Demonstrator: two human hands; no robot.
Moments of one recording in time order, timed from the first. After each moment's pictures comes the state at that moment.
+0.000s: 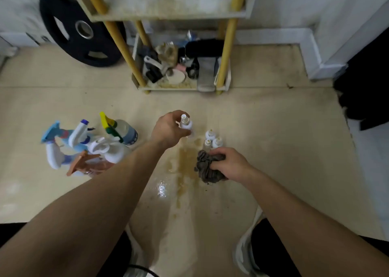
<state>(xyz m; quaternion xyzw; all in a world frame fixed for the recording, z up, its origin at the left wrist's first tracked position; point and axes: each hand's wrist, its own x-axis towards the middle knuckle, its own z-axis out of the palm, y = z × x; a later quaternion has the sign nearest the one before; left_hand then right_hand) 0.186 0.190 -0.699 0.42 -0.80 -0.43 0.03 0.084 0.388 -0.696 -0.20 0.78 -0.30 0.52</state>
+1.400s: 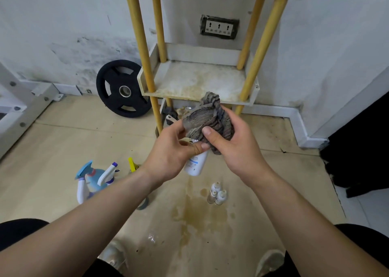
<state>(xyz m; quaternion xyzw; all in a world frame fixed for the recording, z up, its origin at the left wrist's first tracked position) 0.223 0.205 -0.459 0.24 -0.70 -0.62 0.26 0.090 0.304 -0.449 -0.40 0.59 -0.62 0.32</state>
